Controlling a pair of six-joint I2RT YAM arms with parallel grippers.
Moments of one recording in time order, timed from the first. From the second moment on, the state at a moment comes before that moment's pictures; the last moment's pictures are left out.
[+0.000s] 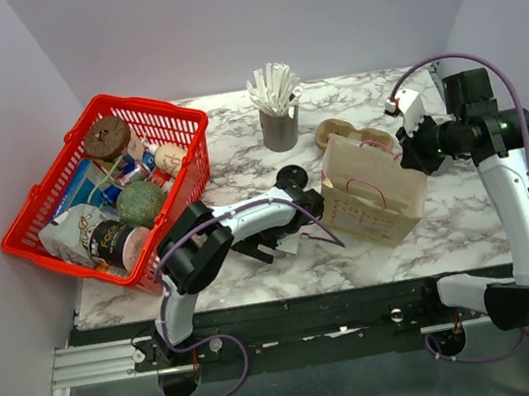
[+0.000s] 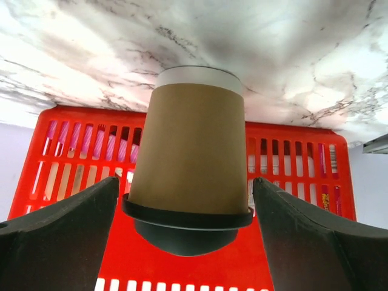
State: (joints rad) left arm -0.98 2.01 1.45 -1.34 -0.54 0.81; right arm 0.04 1.20 1.53 -1.28 -0.40 -0.65
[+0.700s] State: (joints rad) left arm -0.82 1.71 1.95 -1.30 0.07 0.64; right arm 0.04 1.19 1.53 -1.26 -0.41 -0.62
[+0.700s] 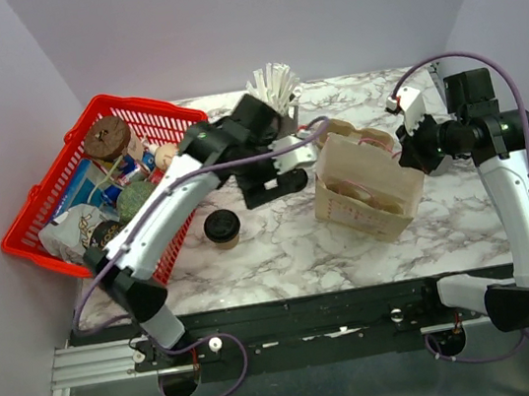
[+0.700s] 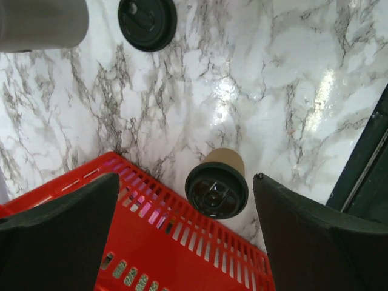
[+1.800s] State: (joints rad) left arm -0.54 1.53 1.35 -1.26 0.31 1.53; right arm 0.04 1.22 1.52 -1.25 -0.50 -0.60
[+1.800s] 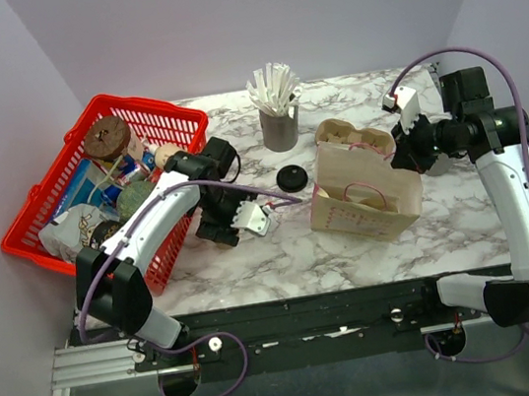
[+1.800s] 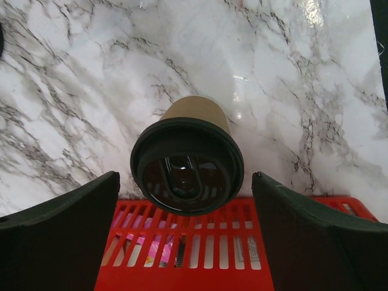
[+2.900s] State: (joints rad) left arm -0.49 1.61 1.35 -1.21 0.28 1.43; right arm 0.04 1.22 1.52 -1.25 -0.50 -0.59
